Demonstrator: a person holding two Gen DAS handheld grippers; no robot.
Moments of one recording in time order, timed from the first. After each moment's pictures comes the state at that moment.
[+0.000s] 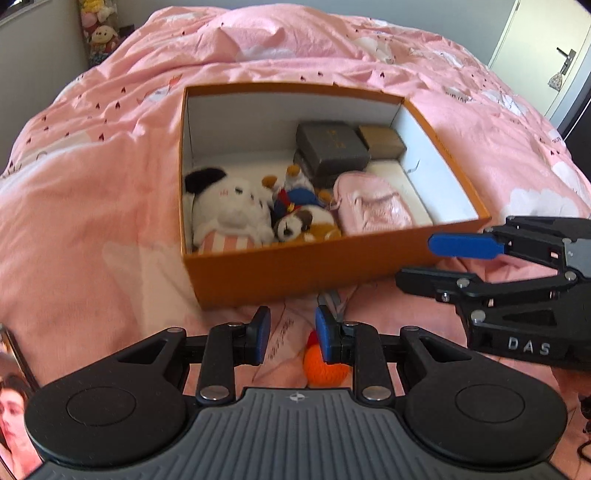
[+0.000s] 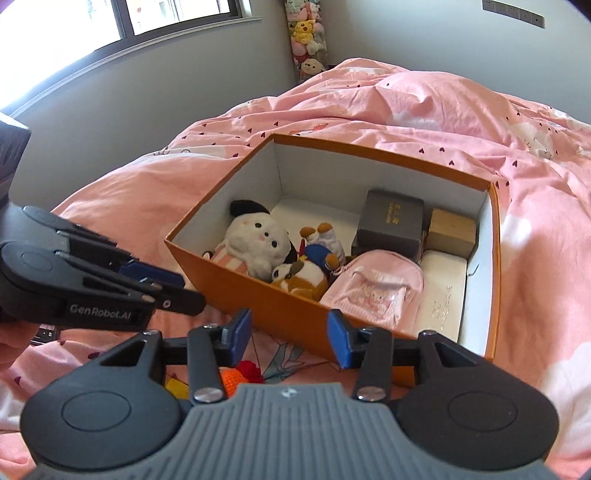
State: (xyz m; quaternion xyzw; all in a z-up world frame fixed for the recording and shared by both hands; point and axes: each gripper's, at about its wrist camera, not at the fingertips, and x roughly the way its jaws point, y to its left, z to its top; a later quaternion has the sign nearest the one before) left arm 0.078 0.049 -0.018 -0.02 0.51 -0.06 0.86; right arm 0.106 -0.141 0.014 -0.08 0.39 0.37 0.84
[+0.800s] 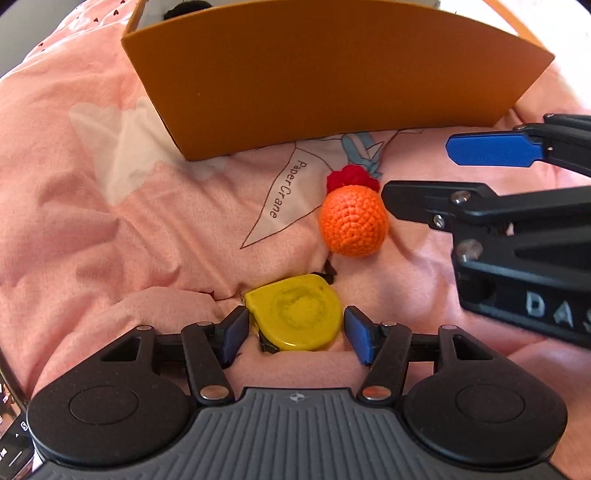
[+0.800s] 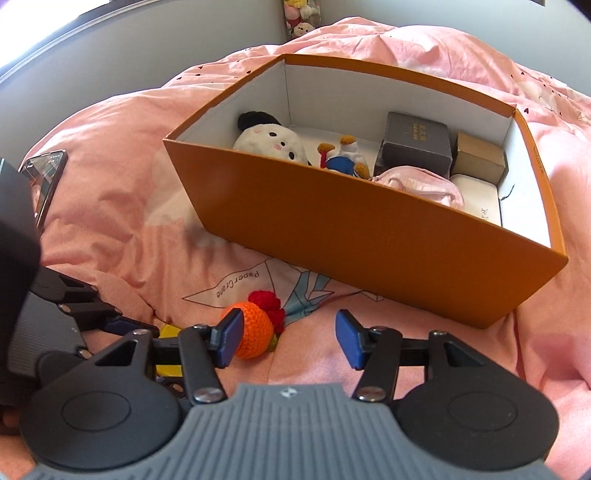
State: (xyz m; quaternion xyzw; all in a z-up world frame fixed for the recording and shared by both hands) left arm 0.041 0.024 -0.105 0.05 0.61 0.00 0.79; right arm 0.074 -0.115 -0.051 -0.11 0.42 0.35 0.83
